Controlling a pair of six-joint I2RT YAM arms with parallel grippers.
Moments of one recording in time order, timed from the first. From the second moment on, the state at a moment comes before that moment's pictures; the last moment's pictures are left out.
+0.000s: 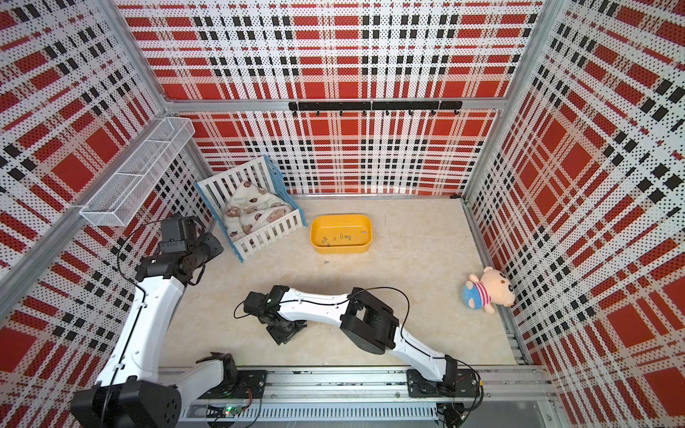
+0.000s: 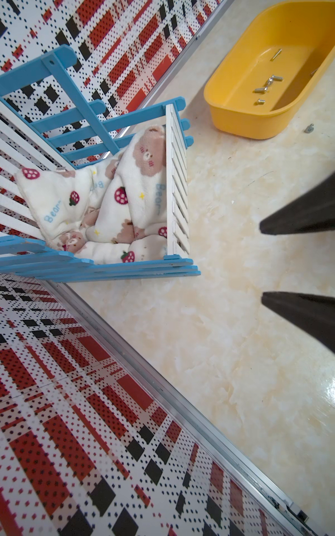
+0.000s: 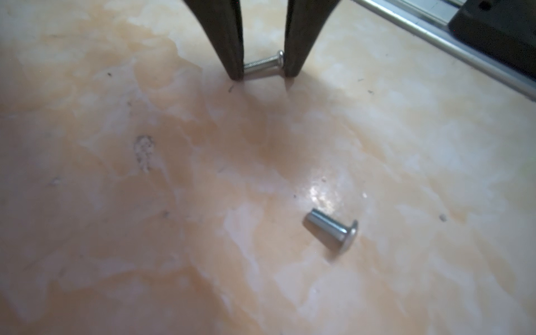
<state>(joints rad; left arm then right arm) 0.16 1.11 1.12 -0.75 -0.13 -0.47 1.28 2.37 2.01 -1.11 0.01 0.51</state>
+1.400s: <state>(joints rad) 0.16 1.13 1.12 -0.75 -0.12 -0.47 0.56 2.49 2.43 -1.09 0.15 0.37</state>
